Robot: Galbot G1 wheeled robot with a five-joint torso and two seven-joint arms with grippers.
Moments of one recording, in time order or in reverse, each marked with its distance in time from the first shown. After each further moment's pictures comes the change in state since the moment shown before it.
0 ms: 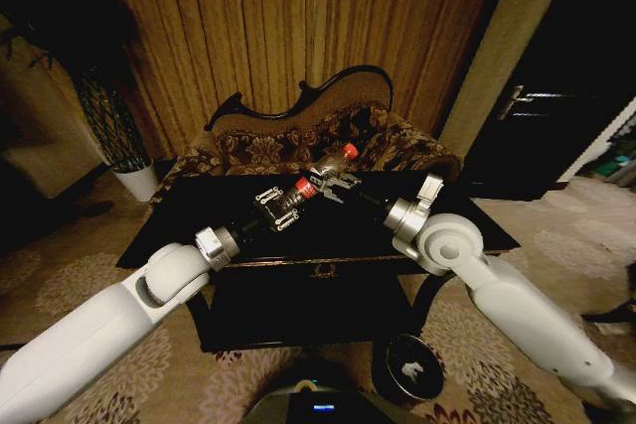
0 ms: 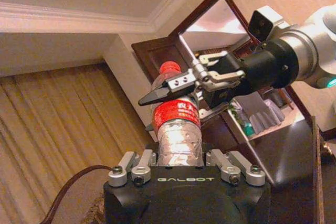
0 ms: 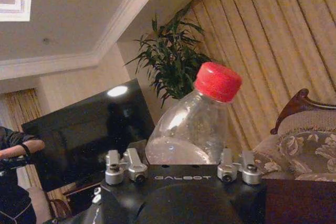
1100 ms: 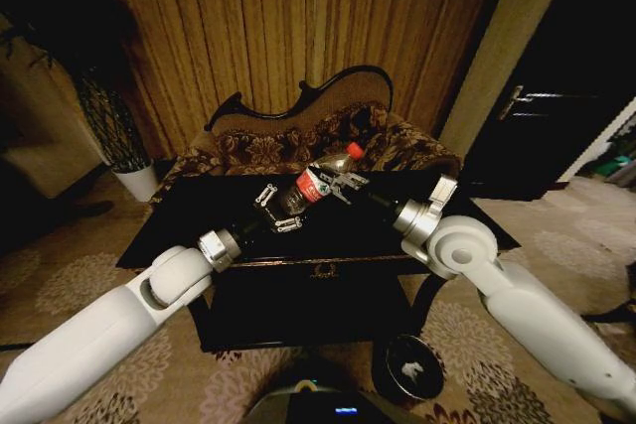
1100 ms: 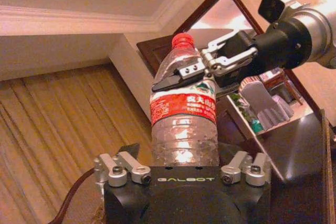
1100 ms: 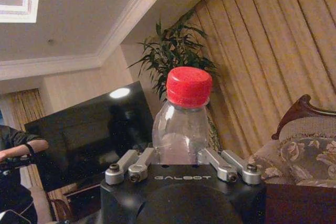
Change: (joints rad) left arm 0.019 -0.002 0.004 0.012 0.044 -0.037 -0.033; right arm -0.054 -0.033 0.062 0.030 0.002 0.006 -0.029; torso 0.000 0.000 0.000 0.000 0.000
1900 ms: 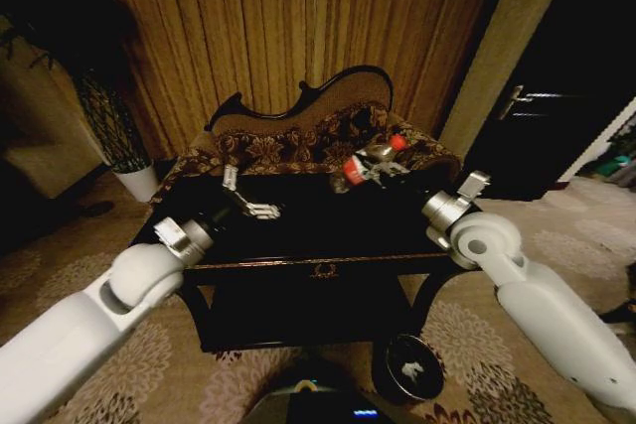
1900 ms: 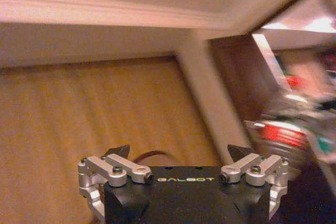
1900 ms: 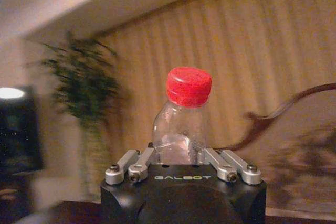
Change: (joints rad) left arm 0.215 0.021 -0.384 -0.076 -0.271 0.090 -0.159; right arm -0.189 -0.002 0.274 -0.132 -0.289 0.044 0.081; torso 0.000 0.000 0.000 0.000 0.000
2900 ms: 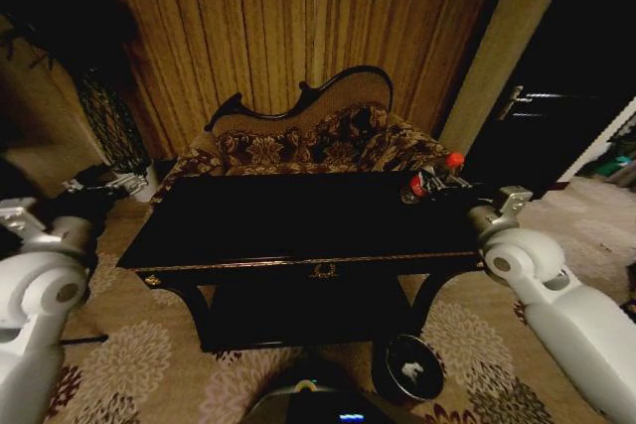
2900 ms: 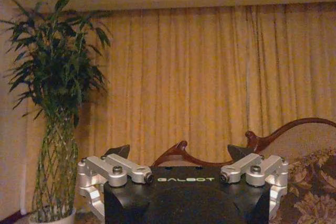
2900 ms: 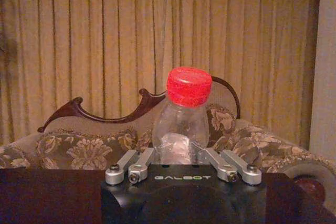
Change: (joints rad) left arm 0.311 -0.274 -0.687 0.000 -0.174 0.366 -0.157; right arm -0.231 0.004 0.223 0.026 -0.194 -0.126 0.236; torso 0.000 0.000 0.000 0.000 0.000
